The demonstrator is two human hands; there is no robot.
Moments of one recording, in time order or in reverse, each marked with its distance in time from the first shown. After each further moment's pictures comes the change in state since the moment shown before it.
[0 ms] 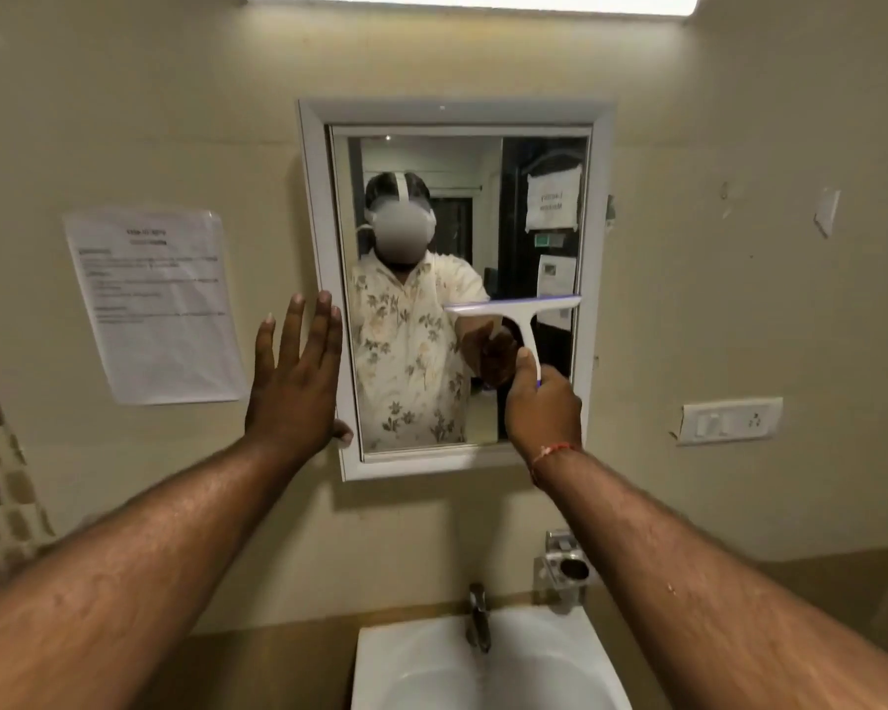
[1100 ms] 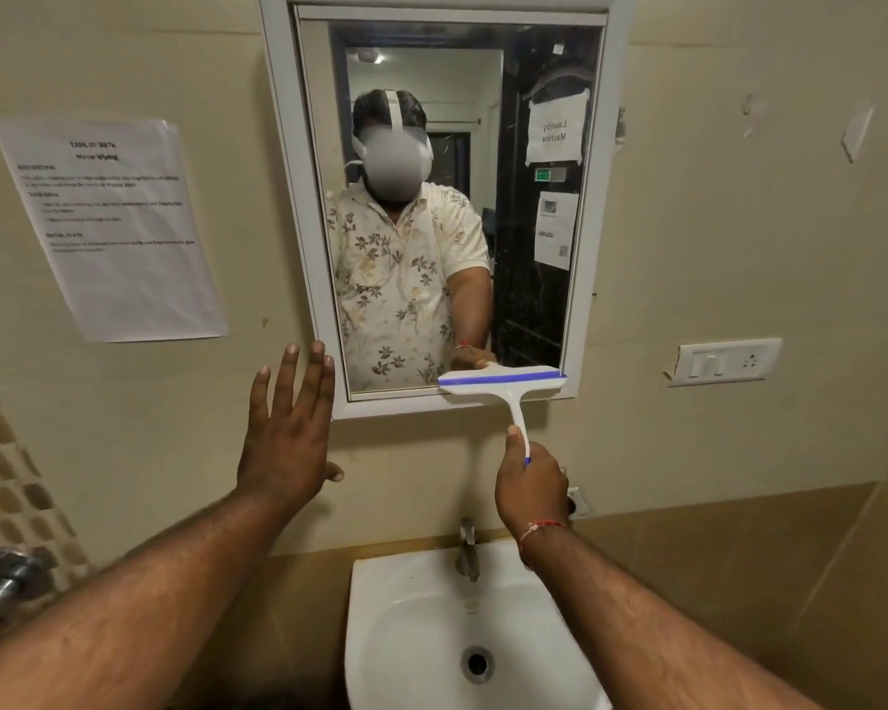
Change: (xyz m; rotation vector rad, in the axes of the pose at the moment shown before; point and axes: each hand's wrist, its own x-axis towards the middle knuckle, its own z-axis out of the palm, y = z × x) left_hand -0.101 0.035 0.088 0.003 -0.166 0.074; right_hand -0.098 0.134 0.004 -0.232 -0.089 0.290
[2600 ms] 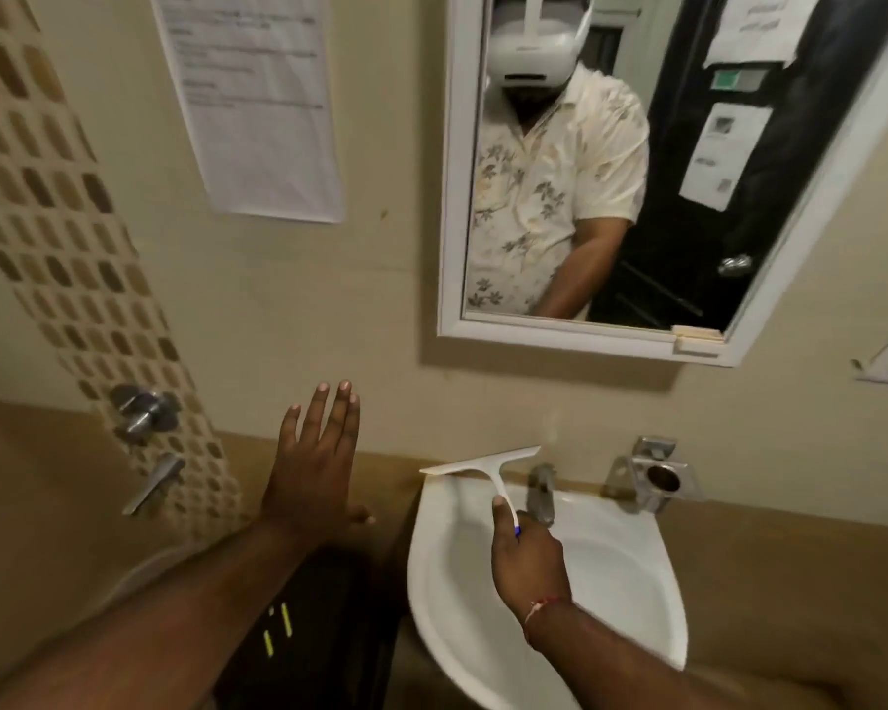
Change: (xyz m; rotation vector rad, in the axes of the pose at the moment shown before) left_hand -0.143 -0.025 0.098 -0.176 -0.322 -0.072; right_hand -0.099 0.090 0.092 -0.224 -0.486 0.078
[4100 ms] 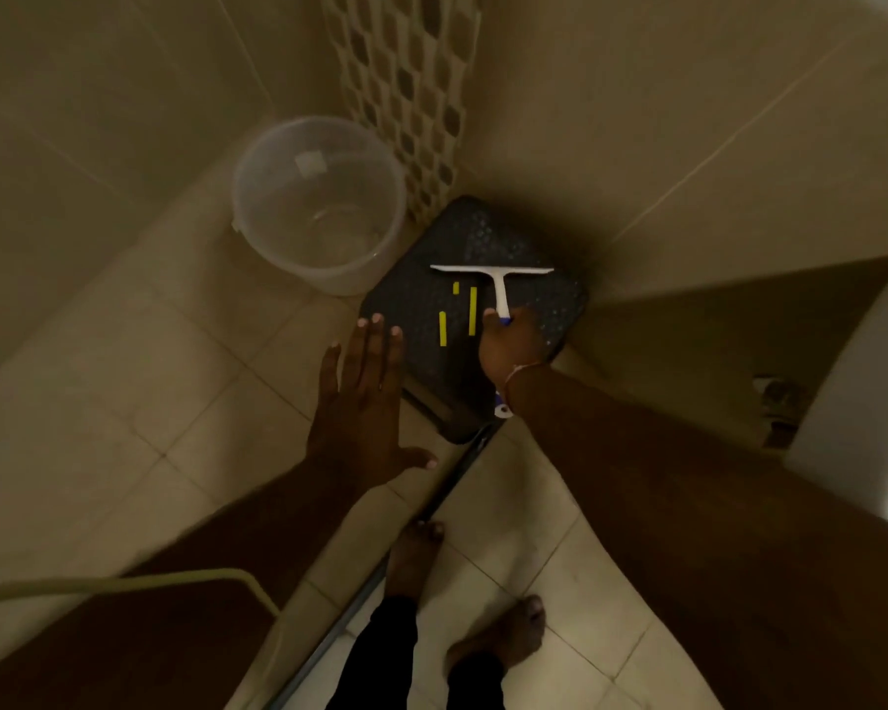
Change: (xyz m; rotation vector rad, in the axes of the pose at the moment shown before) left_hand -0.274 -0.081 0.463 -0.347 -0.640 -0.555; right_hand 0.065 0.161 0.595 -0.323 -0.610 0.156
